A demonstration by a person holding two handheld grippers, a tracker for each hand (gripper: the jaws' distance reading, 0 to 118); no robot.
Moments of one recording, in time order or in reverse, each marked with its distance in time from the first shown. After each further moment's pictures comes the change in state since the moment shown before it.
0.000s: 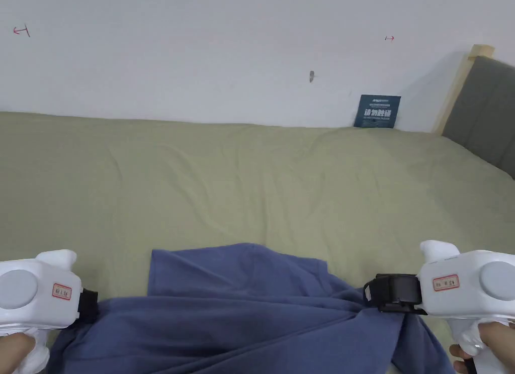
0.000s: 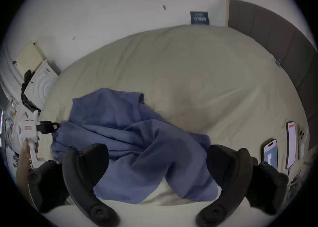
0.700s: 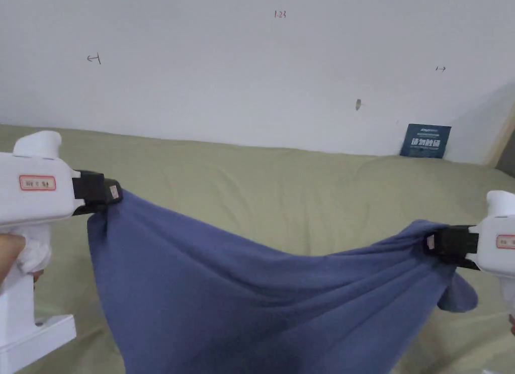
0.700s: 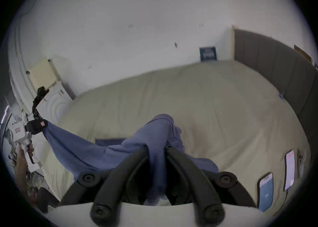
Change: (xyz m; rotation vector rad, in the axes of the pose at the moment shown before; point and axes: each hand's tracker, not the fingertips) left arm -0.022 0.081 0.160 0.514 -0.197 0.087; right arm -0.057 0.063 0.087 0.391 0.142 0.047
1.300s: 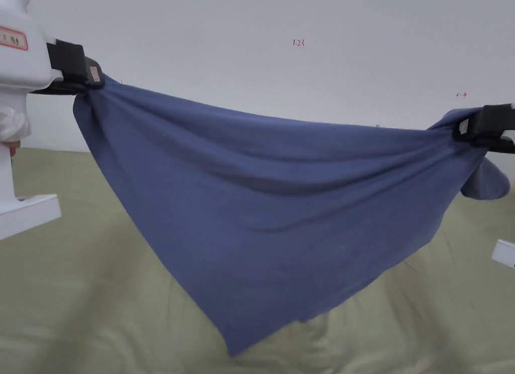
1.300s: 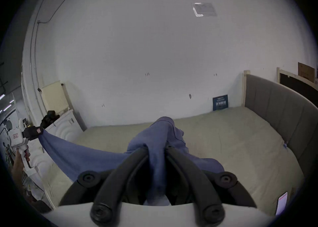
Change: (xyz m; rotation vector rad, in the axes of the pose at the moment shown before) left arm 0.026 0.143 0.049 0.245 0.065 -0.139; right arm -0.028 0.157 0.006 0.277 0.064 0.033
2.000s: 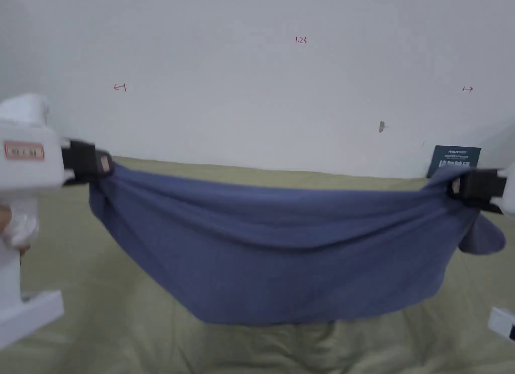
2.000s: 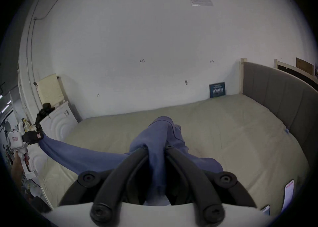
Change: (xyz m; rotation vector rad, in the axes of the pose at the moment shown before) left arm -0.020 -0.117 -0.003 -0.163 0.017 0.039; right arm 0.018 -0.103 -0.003 -0.087 -0.055 -0.002
